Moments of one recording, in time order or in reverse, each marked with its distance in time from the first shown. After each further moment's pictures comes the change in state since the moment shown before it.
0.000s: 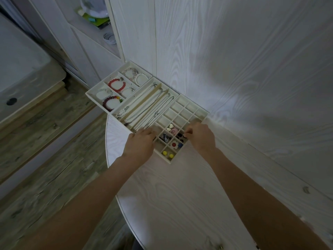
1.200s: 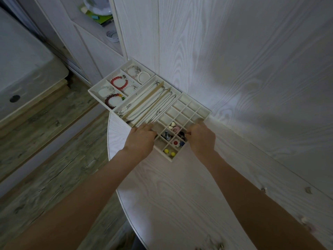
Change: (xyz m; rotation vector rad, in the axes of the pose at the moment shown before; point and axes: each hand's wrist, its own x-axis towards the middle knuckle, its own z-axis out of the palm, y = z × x) left_hand 0.008 -0.008 0.002 0.054 0.046 0.055; right_hand -0.001 0.002 0.022 -0.275 0.120 0.027
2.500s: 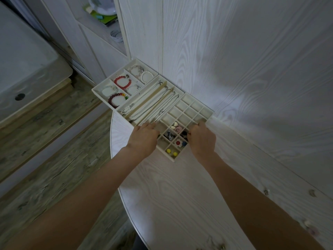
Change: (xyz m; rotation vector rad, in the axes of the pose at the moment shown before) left_hand 0.001 0.004 -0.009 0.016 -0.067 -0.030; right_hand -0.002 -0.004 0.014 -0.059 0.085 -0.028
